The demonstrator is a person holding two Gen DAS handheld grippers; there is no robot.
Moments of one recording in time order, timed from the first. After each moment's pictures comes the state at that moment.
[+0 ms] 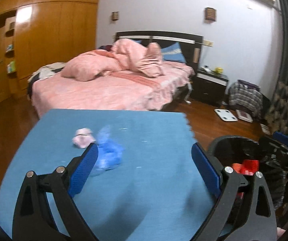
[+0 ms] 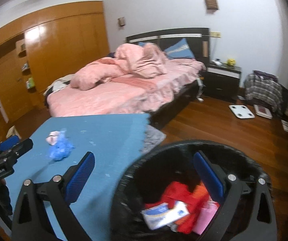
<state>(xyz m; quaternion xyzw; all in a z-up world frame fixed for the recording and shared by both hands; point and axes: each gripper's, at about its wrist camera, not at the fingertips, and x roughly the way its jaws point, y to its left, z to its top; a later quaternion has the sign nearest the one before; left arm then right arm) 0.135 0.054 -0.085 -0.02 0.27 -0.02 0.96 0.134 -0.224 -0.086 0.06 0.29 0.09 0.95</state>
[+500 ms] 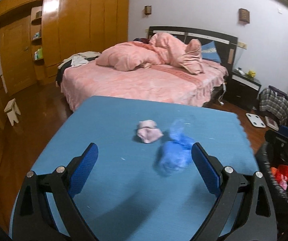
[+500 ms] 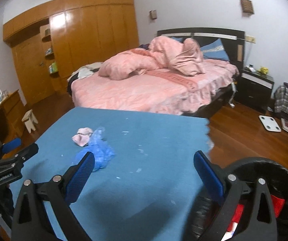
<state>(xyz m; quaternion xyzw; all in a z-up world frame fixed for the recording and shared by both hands) 0.151 0.174 -0.108 -0.04 0.29 0.08 0.95 0.192 -0.089 -0.101 0.02 0.30 0.18 0.94</state>
